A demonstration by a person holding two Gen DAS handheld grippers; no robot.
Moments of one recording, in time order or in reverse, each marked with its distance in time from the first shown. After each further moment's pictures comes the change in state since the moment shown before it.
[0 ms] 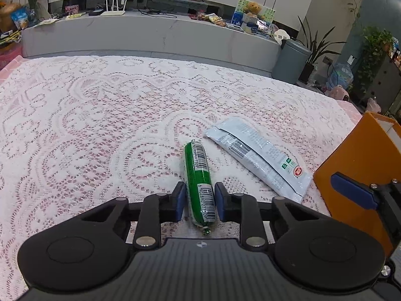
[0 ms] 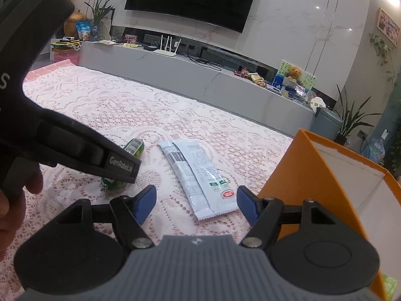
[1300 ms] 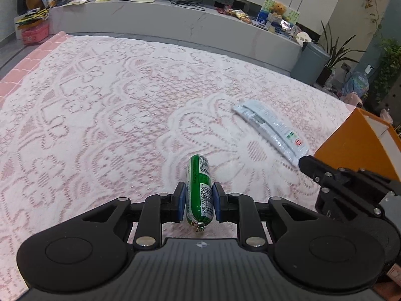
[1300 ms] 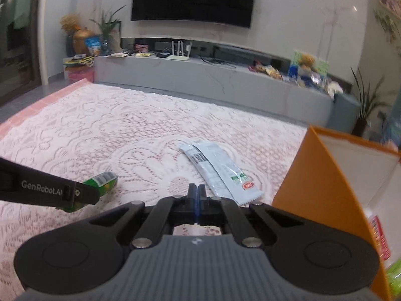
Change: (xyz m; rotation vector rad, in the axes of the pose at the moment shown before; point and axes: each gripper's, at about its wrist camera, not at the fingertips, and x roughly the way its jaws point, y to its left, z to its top) left arm -0.075 0.027 -0.030 -0.101 0.049 0.082; right arm -0.025 0.001 0.009 0.088 -0.005 0.132
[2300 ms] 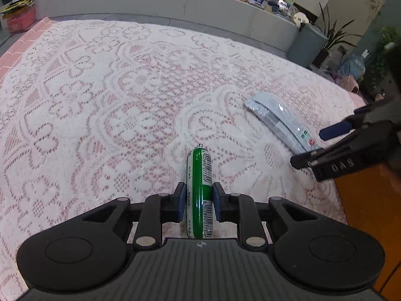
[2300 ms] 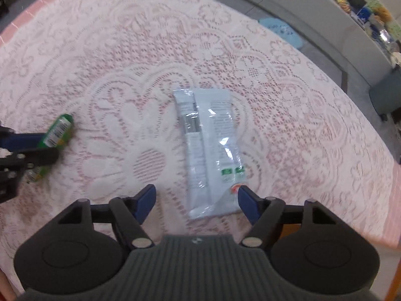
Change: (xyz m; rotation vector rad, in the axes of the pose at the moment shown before) left arm 0.032 0.025 0.036 0.016 0.119 -0.065; right arm 0.123 -0.030 0.082 -0.278 0.654 0.146
